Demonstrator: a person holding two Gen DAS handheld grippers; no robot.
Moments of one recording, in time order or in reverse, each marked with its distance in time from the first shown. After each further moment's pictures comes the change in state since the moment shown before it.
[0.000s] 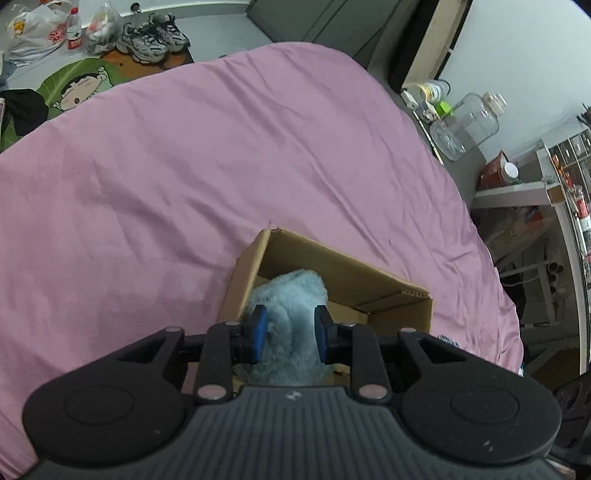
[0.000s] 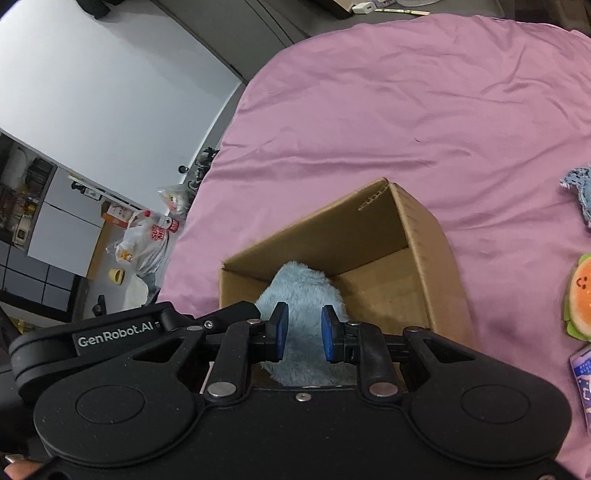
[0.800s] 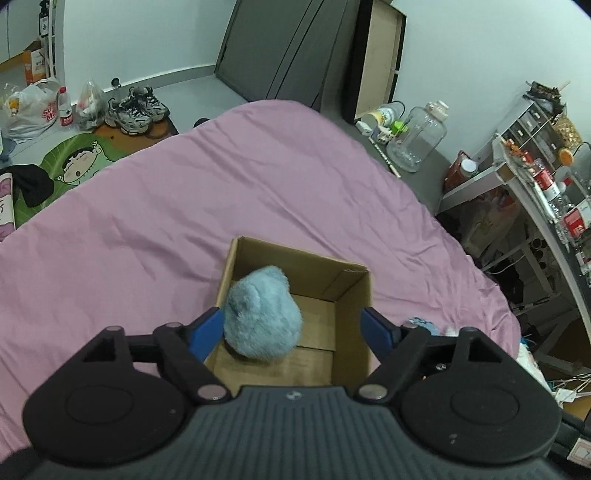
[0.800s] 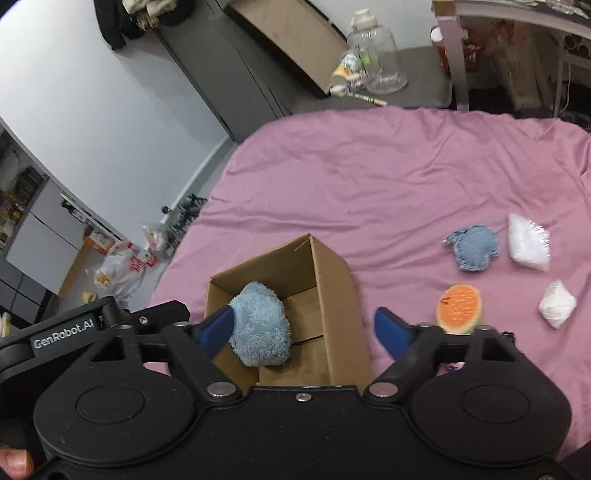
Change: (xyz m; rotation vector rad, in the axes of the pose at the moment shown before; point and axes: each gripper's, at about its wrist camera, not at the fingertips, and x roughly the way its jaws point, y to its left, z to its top) left arm -0.086 -0.051 -0.055 0.159 -0.178 0.029; right arm -0.126 -0.016 -0.025 -0.100 -0.214 -0.103
